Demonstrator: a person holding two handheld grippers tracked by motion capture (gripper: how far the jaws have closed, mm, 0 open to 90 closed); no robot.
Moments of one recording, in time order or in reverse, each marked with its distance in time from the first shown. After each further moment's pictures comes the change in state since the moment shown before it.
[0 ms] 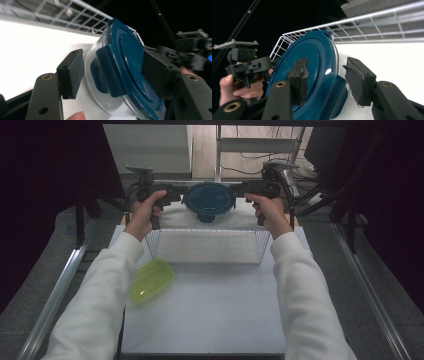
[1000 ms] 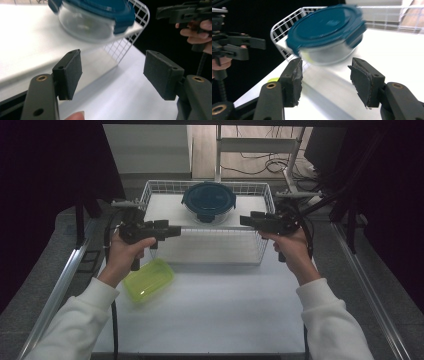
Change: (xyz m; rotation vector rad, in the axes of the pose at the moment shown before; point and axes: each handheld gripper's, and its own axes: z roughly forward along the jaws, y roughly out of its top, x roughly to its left) left arm -0.062 -0.114 -0.064 0.051 0.125 0.455; right arm 0.027 -0.096 -0.074 -0.073 -0.026 -0.446
